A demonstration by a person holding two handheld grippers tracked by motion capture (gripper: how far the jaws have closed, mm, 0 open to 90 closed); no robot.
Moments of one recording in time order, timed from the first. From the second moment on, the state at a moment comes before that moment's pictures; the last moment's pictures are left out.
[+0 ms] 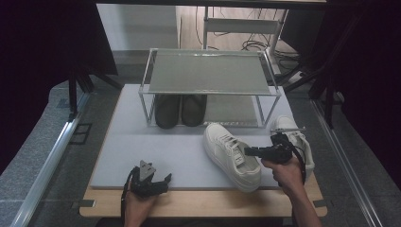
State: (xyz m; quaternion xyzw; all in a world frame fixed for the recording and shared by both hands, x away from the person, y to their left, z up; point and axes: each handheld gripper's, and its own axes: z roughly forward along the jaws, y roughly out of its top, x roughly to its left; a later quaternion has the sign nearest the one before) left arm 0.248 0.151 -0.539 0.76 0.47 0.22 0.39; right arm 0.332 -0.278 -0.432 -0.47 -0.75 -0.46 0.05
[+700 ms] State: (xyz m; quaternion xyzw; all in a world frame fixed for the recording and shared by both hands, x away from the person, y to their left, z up) left arm 0.248 0.151 -0.539 0.76 0.47 0.23 0.39; right arm 0.350 -0.268 -0.376 -0.44 -0.73 -0.52 0.10
